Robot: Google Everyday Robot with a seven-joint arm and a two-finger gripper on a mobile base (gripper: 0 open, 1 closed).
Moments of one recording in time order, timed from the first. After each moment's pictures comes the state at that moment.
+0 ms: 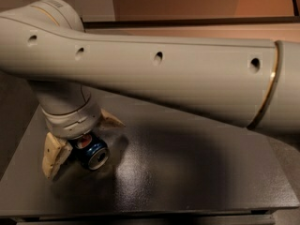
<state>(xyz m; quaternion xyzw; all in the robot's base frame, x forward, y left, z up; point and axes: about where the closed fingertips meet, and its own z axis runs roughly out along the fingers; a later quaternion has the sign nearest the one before) 0.382 0.129 0.830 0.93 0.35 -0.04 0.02</state>
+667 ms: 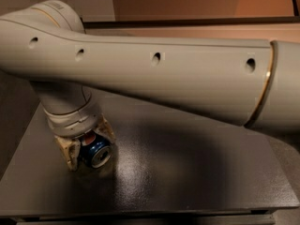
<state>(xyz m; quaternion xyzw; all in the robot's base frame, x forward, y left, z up) 0.388 0.129 0.826 0.94 0.35 -0.03 0.02</state>
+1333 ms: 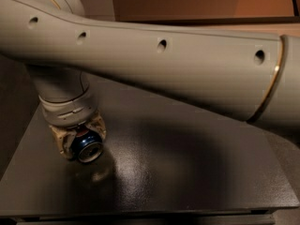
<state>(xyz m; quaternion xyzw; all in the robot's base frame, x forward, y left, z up) 0.394 0.140 0.848 0.95 0.31 -0.02 -0.01</state>
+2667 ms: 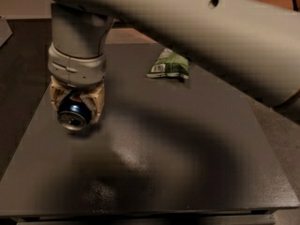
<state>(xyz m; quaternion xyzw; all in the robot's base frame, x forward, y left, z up) 0.433 0.150 0.908 0.99 -0.05 -0.03 -0.14</state>
